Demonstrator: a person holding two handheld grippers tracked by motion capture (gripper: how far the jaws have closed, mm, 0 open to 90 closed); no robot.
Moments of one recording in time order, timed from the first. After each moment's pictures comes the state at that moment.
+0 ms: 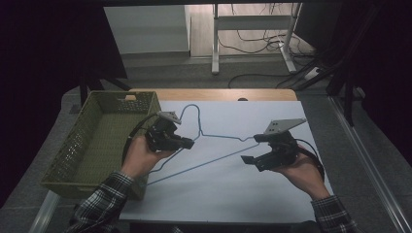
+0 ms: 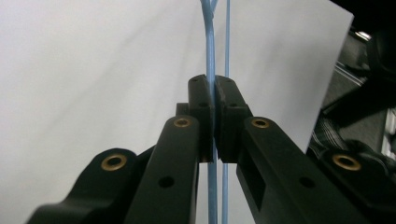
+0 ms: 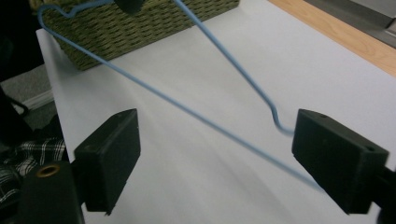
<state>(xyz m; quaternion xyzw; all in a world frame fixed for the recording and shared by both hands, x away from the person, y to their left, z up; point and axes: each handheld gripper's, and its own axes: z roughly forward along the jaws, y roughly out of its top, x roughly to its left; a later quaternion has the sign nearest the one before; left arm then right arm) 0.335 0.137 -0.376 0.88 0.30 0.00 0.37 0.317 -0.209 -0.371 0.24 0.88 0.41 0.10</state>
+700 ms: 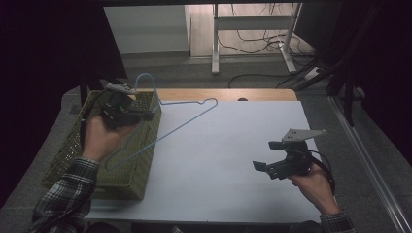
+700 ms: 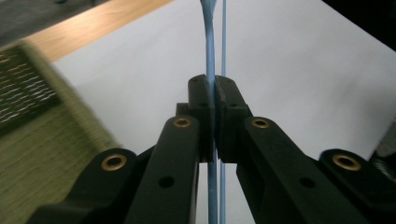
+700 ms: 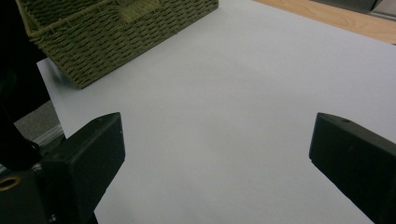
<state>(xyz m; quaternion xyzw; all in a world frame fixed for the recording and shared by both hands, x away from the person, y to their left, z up) 0.345 0.237 -0.324 0.83 0.41 0.09 0.37 0.302 -0.245 -0.390 0.31 0.83 0.45 0.08</state>
